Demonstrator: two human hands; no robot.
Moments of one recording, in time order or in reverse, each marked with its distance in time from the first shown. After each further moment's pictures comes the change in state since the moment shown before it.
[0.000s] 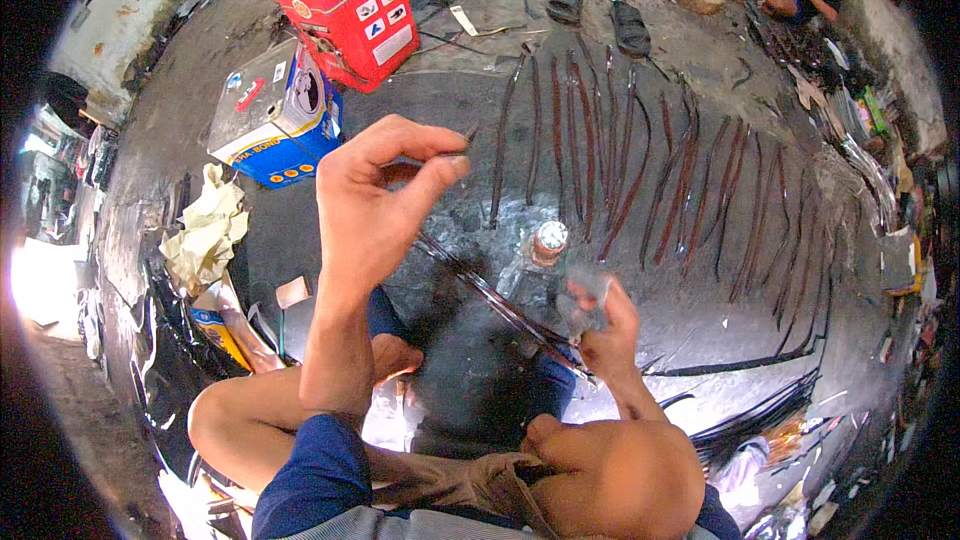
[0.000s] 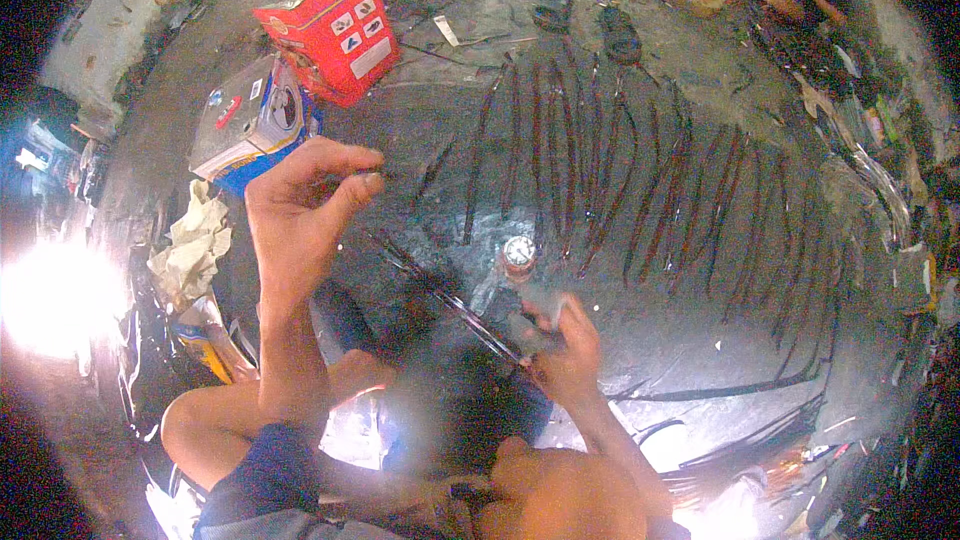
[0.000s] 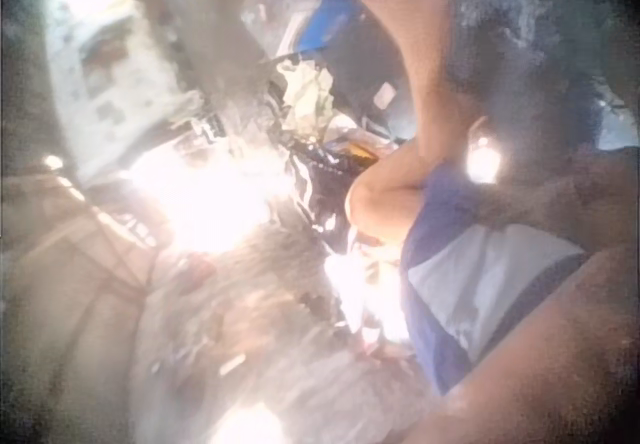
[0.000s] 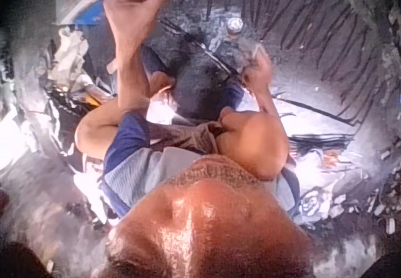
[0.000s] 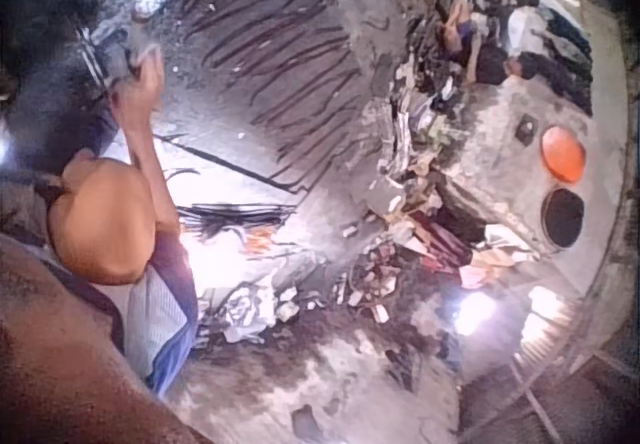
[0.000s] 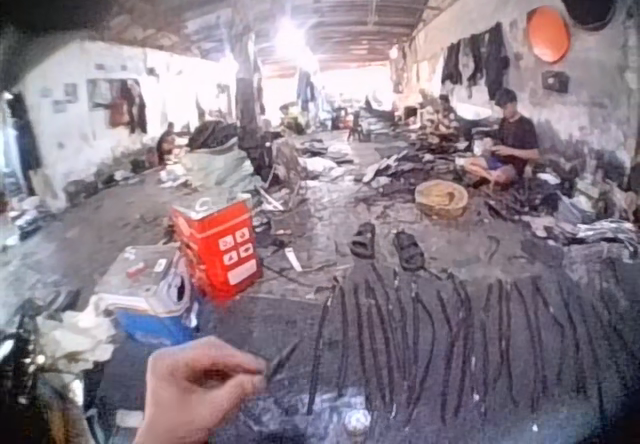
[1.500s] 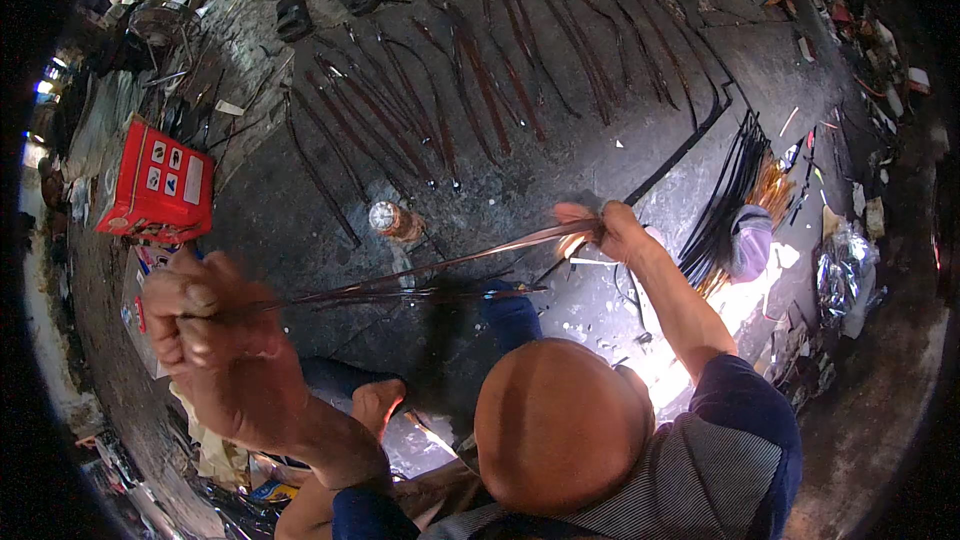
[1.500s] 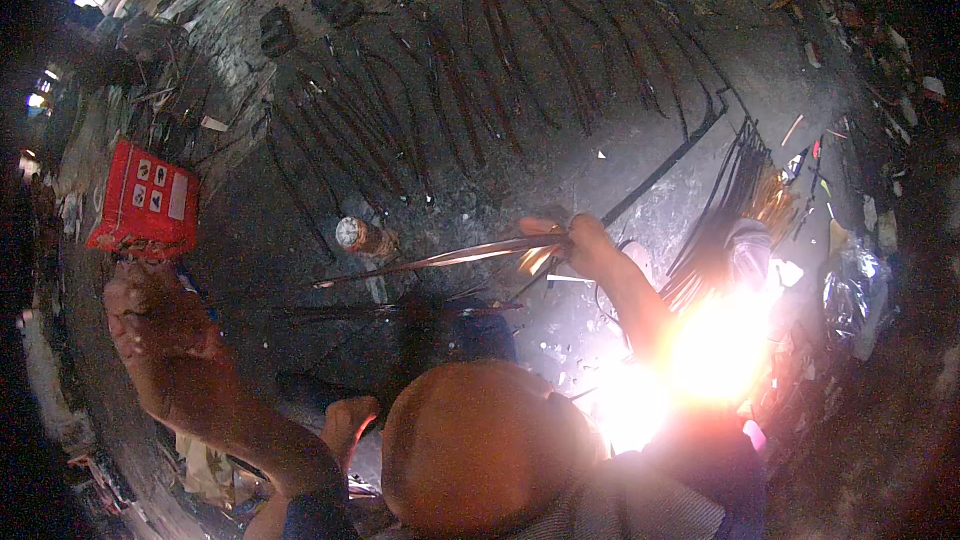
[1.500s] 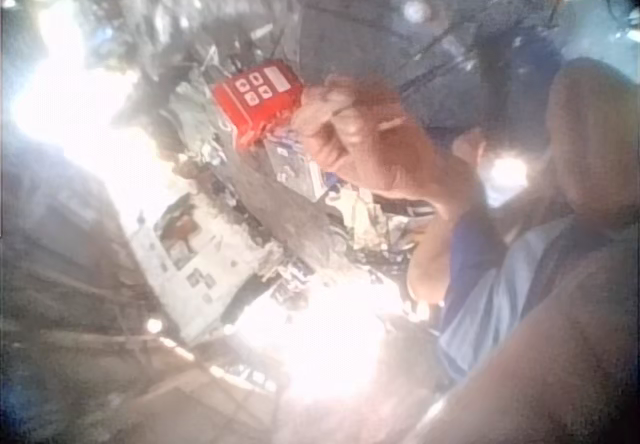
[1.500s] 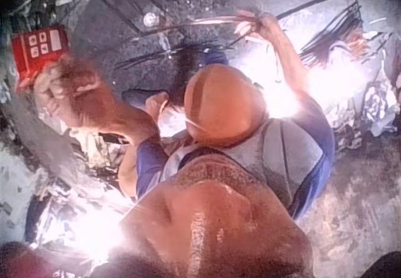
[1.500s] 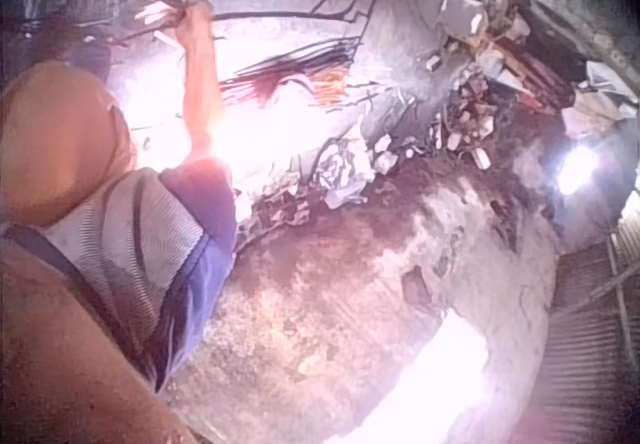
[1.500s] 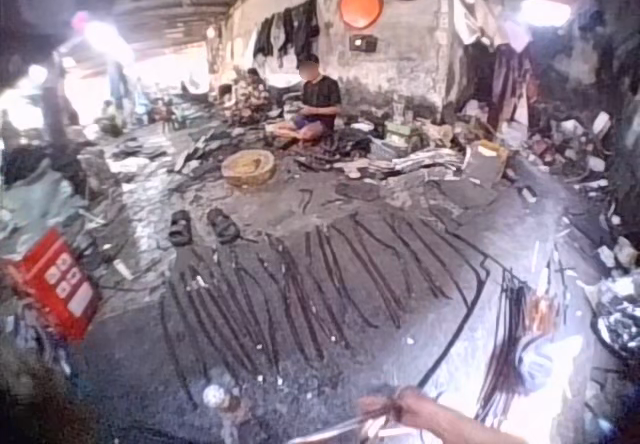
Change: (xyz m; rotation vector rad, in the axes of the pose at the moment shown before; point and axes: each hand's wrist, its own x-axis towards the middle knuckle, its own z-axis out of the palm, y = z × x) left_hand -0.028 0.070 0.042 -0.993 -0.293 0.002; right_hand -0.136 0.138 -0.121 1.140 0.520 0.979
